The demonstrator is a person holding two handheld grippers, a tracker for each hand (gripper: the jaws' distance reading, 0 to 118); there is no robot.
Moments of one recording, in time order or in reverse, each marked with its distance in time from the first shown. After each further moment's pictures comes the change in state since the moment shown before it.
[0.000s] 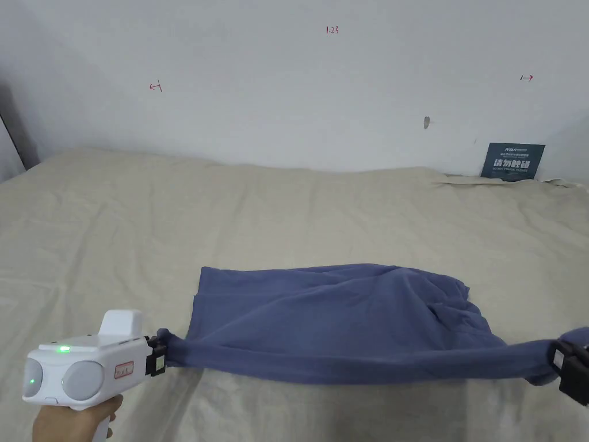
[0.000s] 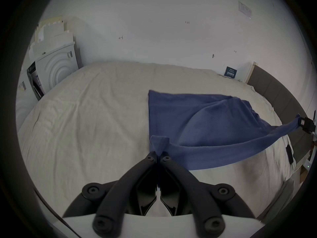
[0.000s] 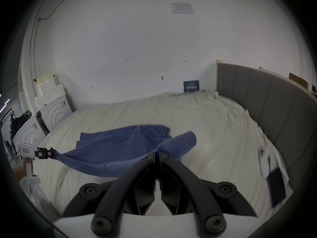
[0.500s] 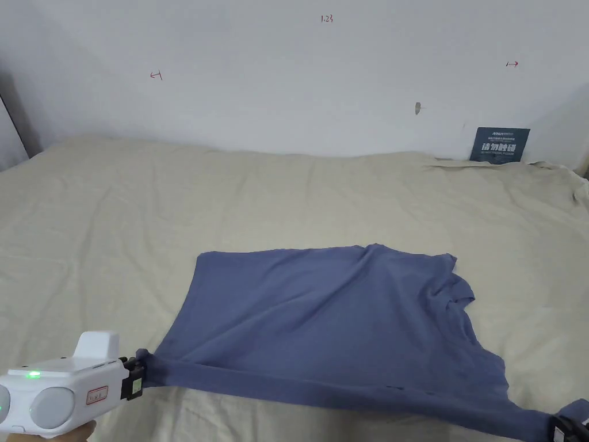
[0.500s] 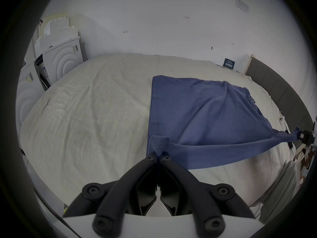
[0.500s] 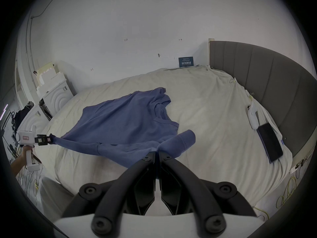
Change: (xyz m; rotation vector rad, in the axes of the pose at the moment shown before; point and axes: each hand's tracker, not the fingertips) left arm -0.035 -0.070 0.055 -0.047 0.013 -0.010; right arm -0.003 -0.090 0.092 -0.158 -0.002 -0.011
